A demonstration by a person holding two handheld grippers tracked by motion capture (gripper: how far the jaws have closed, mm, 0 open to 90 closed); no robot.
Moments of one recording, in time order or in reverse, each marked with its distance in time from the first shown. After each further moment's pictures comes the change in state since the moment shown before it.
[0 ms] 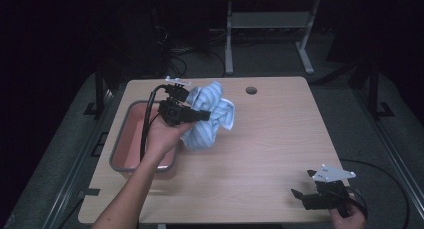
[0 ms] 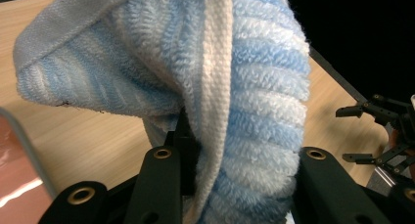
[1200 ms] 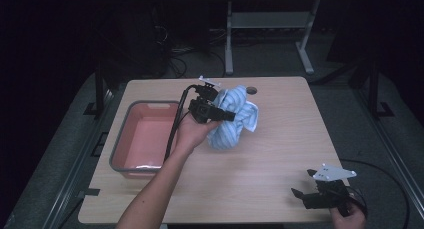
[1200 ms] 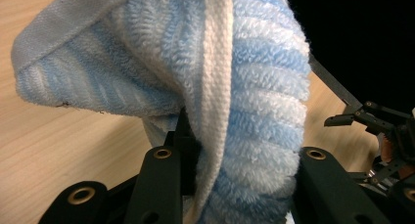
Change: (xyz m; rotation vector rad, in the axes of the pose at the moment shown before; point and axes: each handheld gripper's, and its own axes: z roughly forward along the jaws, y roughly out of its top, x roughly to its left) left arm -0.015 0.020 0.070 0.044 -0.067 -0.006; right arm -0.003 -0.001 0.001 -0.012 0.009 0.003
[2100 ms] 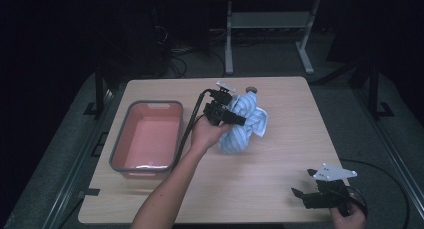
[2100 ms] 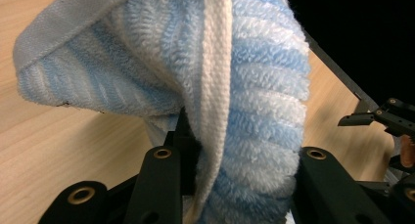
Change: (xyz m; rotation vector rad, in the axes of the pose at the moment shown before) left arm -0.004 0.002 0.046 0.065 -0.006 0.008; right arm 0.000 0.001 -0.001 -0.005 0.000 0.007
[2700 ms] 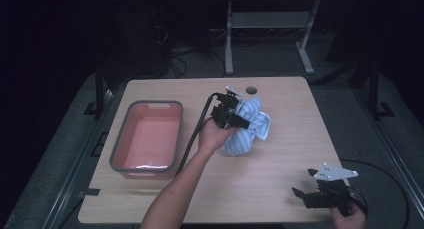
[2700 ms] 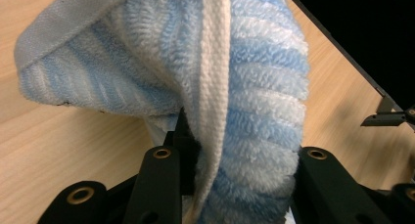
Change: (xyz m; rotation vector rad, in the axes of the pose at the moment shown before) left arm -0.001 -0.002 0.030 0.030 0.025 -0.016; right arm -0.001 0.000 0.000 -0.011 0.001 0.003
